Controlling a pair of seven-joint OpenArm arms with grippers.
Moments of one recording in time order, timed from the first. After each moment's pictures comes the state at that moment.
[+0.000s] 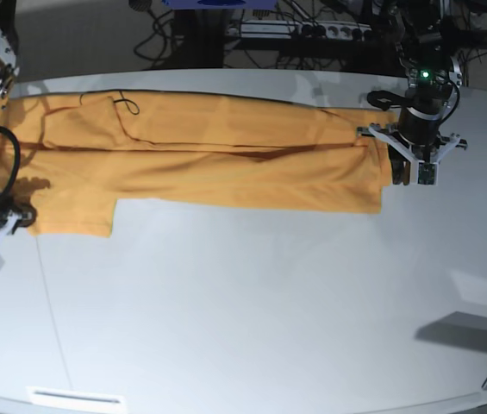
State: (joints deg) left arm 22.6 -8.2 -23.3 111.8 -4.6 -19.1 33.5; right arm 23.1 26.7 21.8 53.0 33.3 41.0 -75.6
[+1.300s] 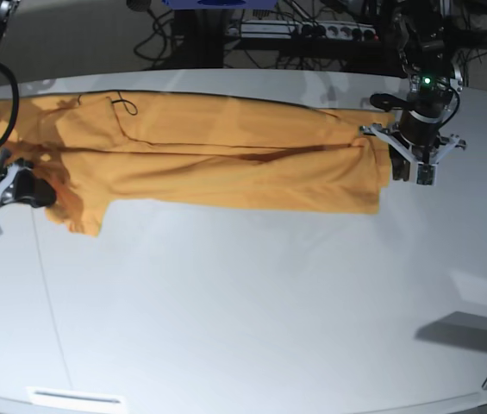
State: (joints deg) left arm 21.5 -10.8 -22.8 107.1 -4.8 -19.6 33.3; right arm -1.9 26.8 25.5 86.6 67.6 37.1 -79.0
